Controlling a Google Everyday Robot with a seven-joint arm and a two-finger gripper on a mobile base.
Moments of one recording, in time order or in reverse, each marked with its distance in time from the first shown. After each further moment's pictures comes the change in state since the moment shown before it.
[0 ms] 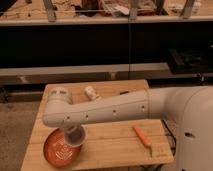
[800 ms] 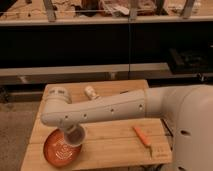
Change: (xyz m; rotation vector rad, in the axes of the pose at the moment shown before) arm 0.001 0.002 0.003 0.015 -0.003 -0.012
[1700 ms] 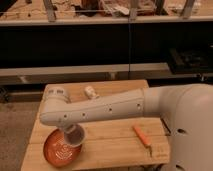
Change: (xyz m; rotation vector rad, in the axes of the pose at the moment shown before) arm 0.002 0.000 0.002 0.015 -0.003 -0.009
